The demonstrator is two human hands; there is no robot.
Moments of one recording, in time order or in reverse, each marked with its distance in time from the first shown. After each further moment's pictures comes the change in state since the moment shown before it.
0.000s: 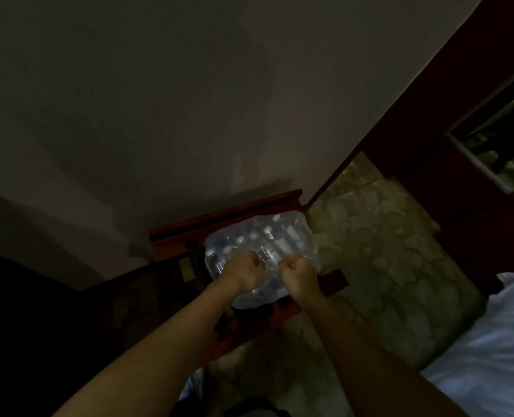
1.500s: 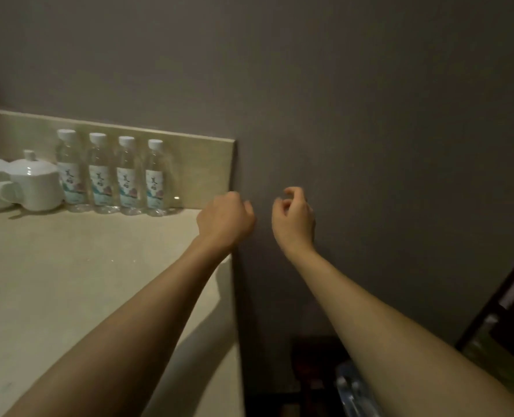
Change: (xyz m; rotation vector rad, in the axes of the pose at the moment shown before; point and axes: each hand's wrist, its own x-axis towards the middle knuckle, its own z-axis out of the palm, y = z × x) left_hand -0.439 -0.078 -0.347 0.287 1.319 0.078; right_hand -0.393 -0.386 0.092 0.305 0.315 -1.053
